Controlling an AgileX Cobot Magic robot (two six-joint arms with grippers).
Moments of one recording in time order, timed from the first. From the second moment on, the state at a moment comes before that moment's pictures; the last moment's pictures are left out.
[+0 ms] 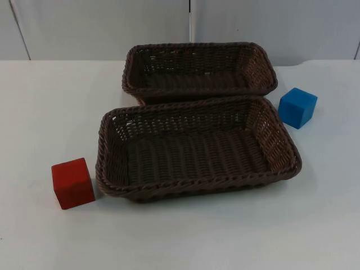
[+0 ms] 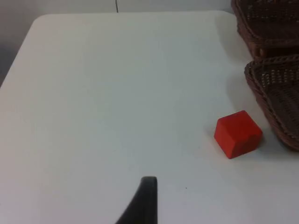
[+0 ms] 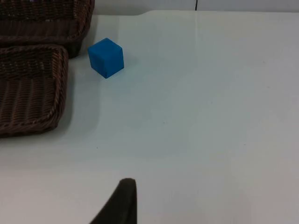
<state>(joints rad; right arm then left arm) 0.08 0.00 -0.52 -0.07 1.09 0.02 0.07 0.00 -0.50 -0.09 1.07 0.07</state>
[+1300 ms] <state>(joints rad) 0.08 0.00 -0.52 -0.07 1.09 0.02 0.07 0.55 -0.56 -0.27 0.91 0.31</state>
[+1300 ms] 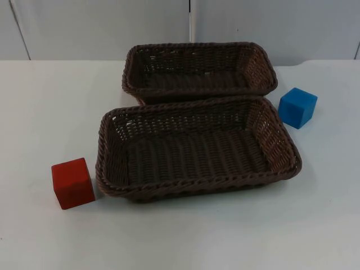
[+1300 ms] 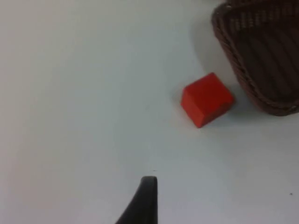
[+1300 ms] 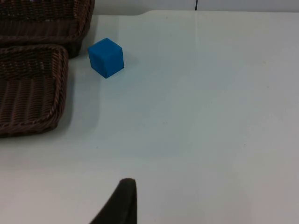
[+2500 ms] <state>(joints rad) 0.08 0.00 -0.52 -0.07 1.09 0.02 -0.18 1.28 -0.68 -0.48 0.55 0.86</state>
